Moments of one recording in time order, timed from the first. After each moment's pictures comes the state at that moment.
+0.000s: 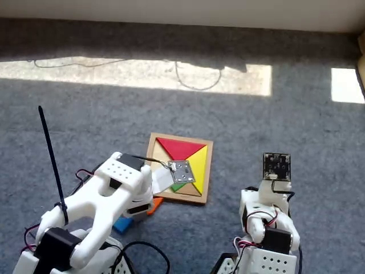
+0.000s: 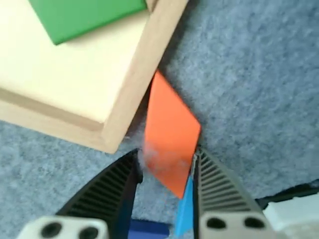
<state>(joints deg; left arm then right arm) 17.4 -16.2 58.1 63.2 -41.7 5.5 -104.3 96.0 67.0 10.1</state>
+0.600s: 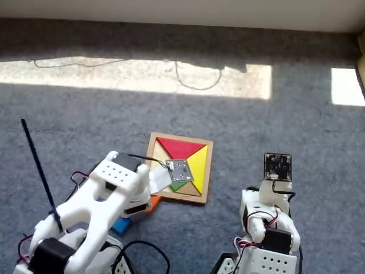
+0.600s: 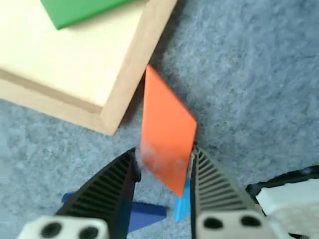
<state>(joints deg) 17.4 -23.4 58.0 70.0 -41.5 6.0 -104.3 96.0 67.0 10.1</state>
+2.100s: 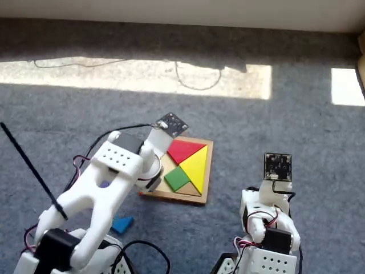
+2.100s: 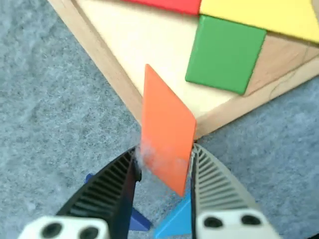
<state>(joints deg) 17.3 -17.0 41.7 71.7 -8.7 6.0 -104.3 96.0 67.0 10.1</state>
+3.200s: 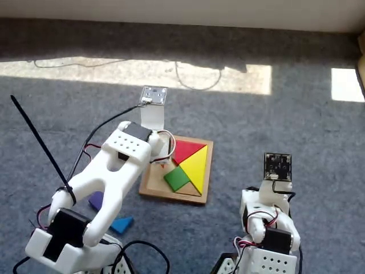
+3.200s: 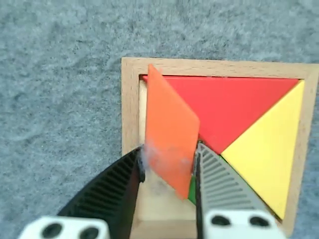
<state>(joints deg) 17.3 -7.1 35.9 53.8 23.6 6.0 -104.3 96.0 67.0 10.1</state>
